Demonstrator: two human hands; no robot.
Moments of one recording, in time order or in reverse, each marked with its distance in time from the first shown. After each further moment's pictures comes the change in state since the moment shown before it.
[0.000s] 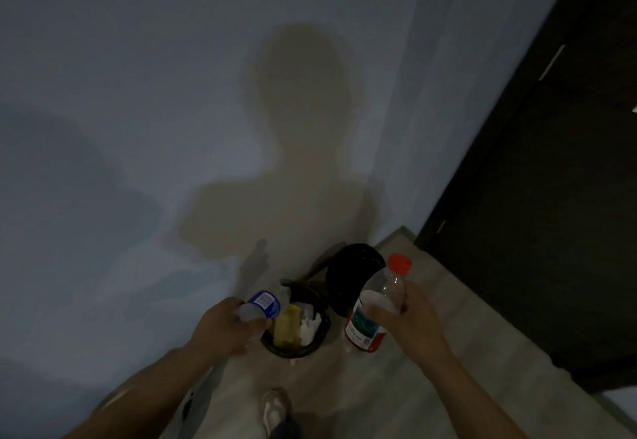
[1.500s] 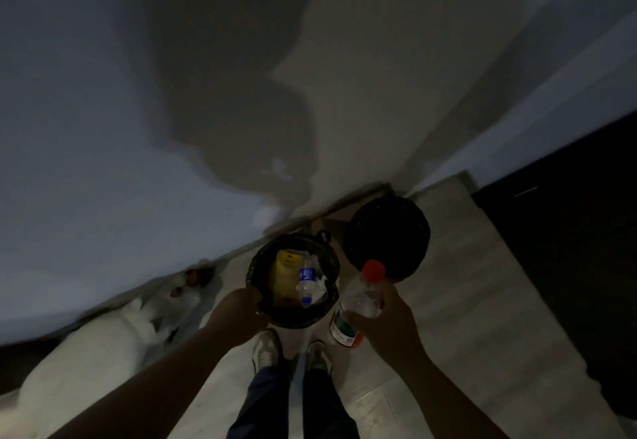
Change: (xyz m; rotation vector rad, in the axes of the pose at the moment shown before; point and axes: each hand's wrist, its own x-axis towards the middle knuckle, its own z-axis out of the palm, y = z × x) left_hand 0.270 -0.039 0.102 0.301 -0.287 -0.231; right_hand 0.273 0.140 0.099 -0.217 -0.326 0.256
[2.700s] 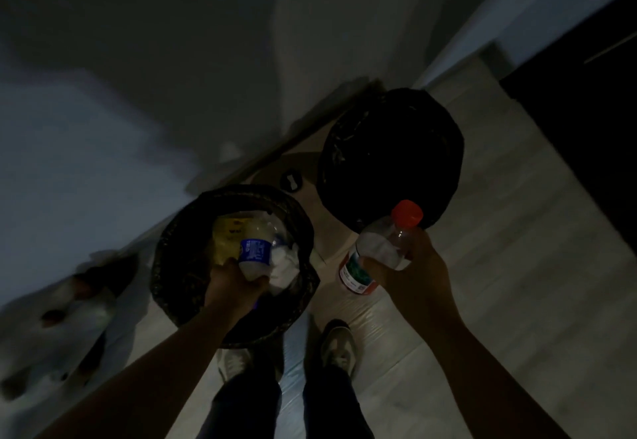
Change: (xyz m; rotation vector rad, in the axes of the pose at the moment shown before) left_hand 0.303 -0.023 0.211 -0.097 0.067 -0.259; right_hand 0.199 0.229 0.022 0.087 0.251 0.124
